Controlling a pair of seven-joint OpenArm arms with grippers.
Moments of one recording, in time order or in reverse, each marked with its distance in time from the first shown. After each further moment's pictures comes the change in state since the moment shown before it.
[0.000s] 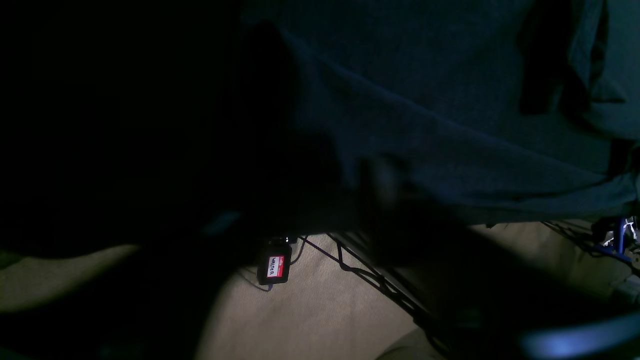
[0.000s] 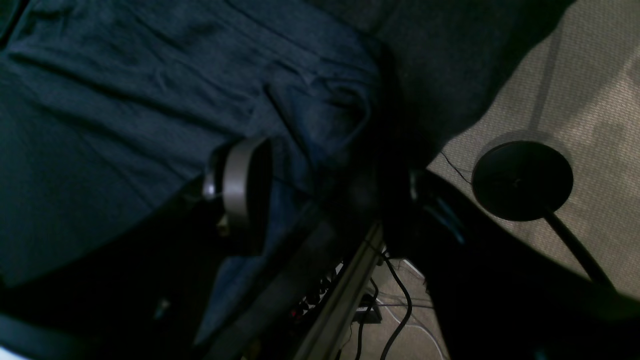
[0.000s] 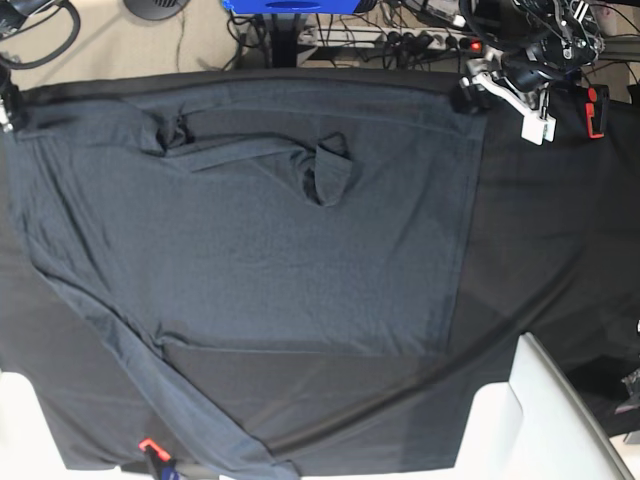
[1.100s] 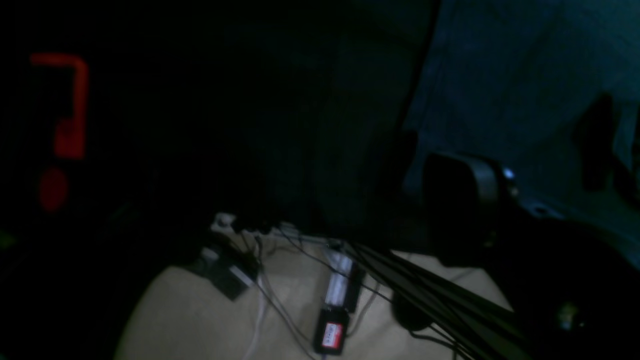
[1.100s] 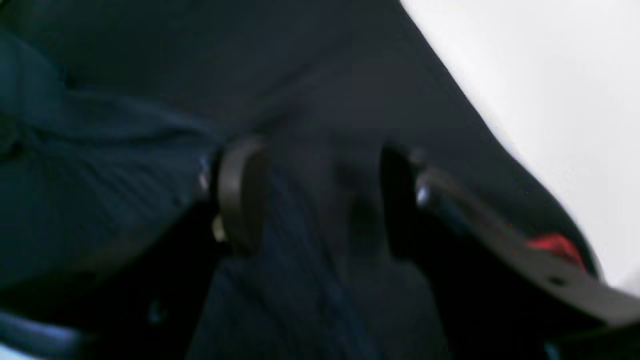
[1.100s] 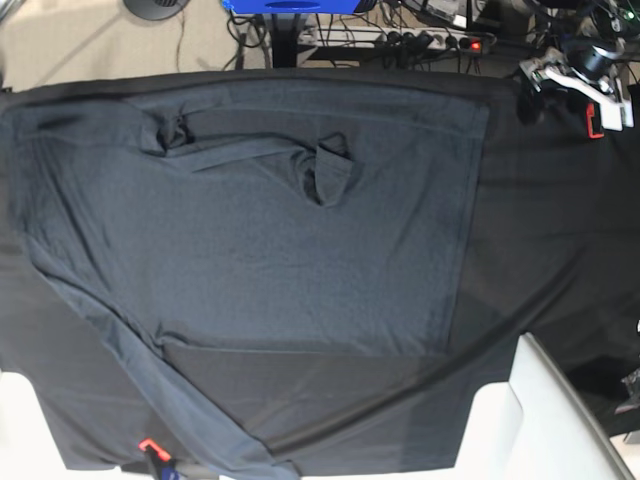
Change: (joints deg) left arm 6.9 -4.4 -8.6 4.7 -0.3 0.2 -15.0; right arm 10.2 24.2 -32.5 -8.9 0.9 -2.0 16.5
